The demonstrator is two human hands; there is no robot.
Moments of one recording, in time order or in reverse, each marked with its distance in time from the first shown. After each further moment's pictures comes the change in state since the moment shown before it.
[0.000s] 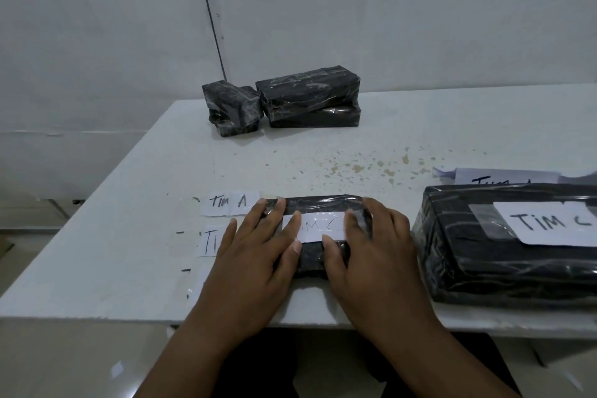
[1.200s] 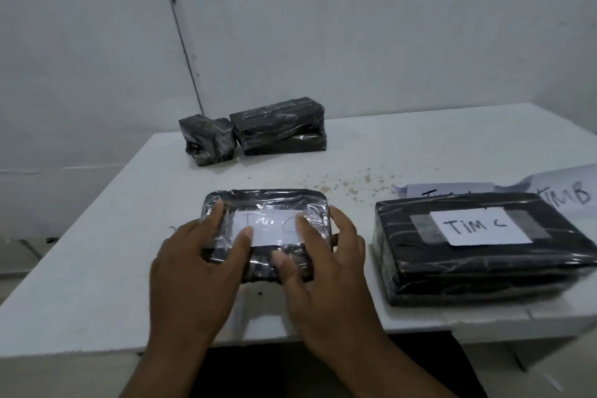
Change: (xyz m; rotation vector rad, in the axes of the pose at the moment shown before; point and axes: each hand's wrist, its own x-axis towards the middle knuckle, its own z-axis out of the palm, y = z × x) left_hand -0.011 0.042 -0.044 -0.327 0.564 -0.300; right_hand -0.020 -0.013 -0.023 0.450 0.110 -0.067
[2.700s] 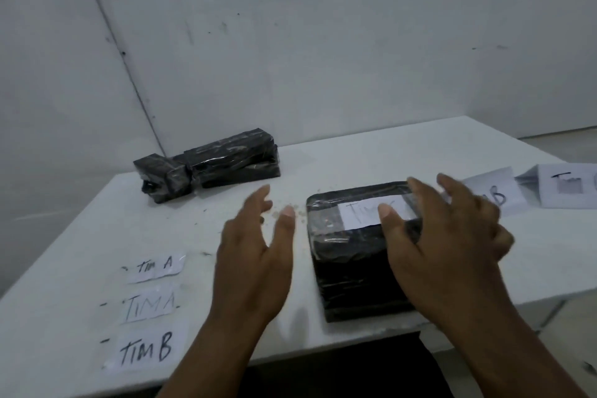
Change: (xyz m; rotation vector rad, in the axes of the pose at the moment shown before) left_hand -0.023 0.121 0.066 -0.265 -0.219 0.180; right_hand 0.017 0.048 -0.189 -0.392 0.190 0.371
